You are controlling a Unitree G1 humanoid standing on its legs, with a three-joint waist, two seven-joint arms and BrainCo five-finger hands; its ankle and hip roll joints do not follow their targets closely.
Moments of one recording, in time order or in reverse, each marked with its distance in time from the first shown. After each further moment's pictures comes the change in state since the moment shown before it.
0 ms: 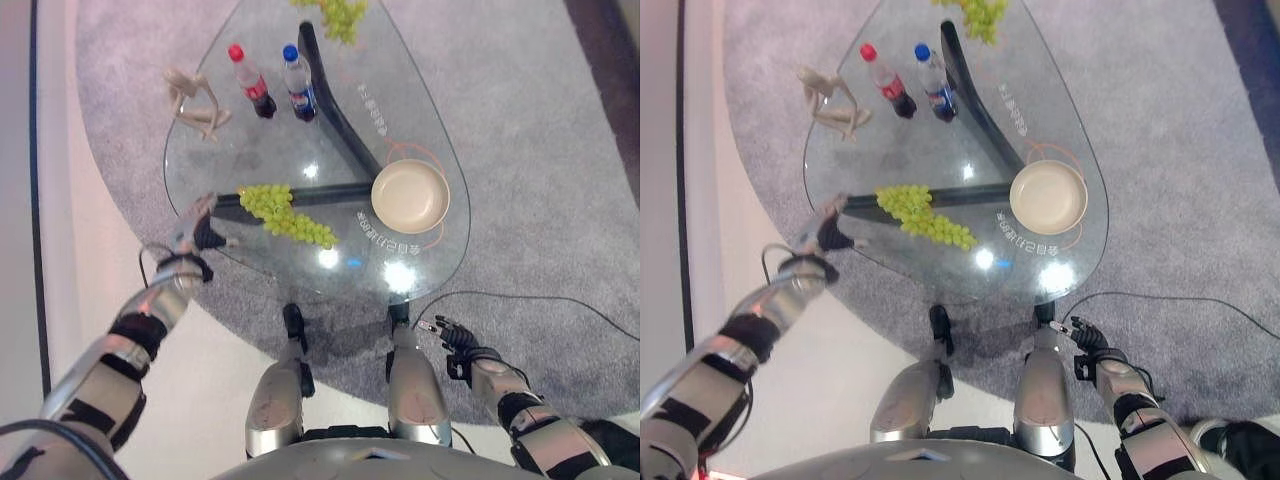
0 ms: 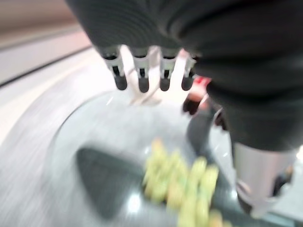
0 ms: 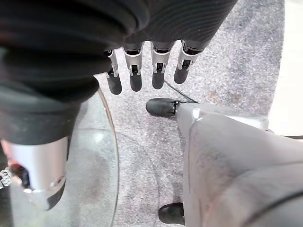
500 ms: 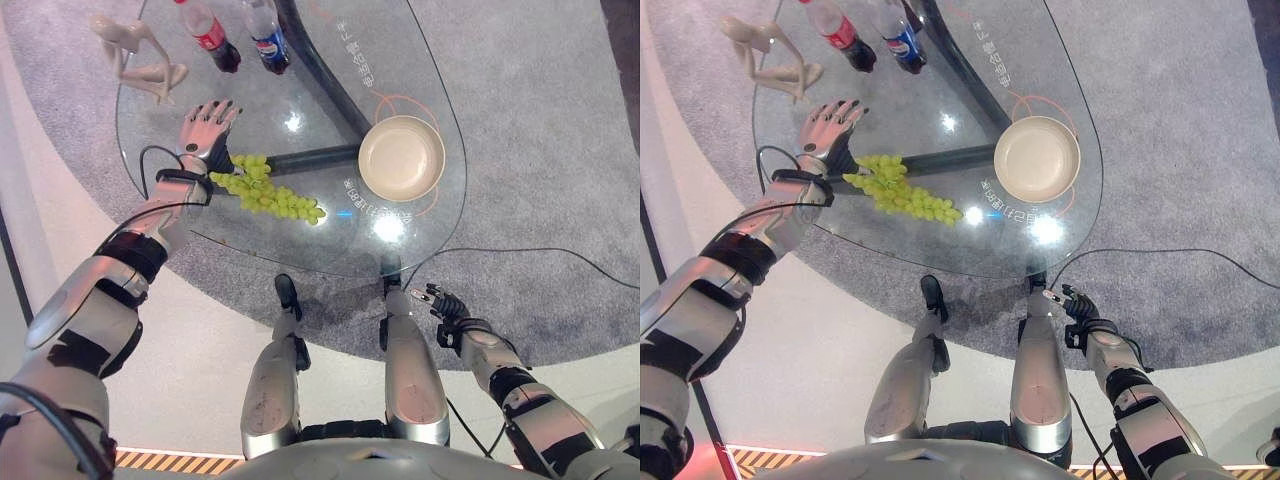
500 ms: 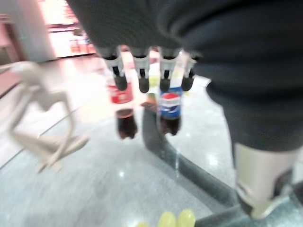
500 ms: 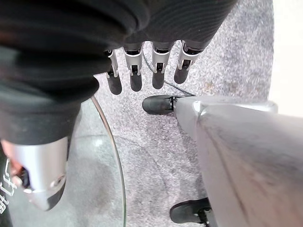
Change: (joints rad) left arm -0.404 0.067 -0.267 0.034 0.317 0.088 -0.056; right arm -0.093 0.000 0.018 -0.066 0.102 0.000 -0.008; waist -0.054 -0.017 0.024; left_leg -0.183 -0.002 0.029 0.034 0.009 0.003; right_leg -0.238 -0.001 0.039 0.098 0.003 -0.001
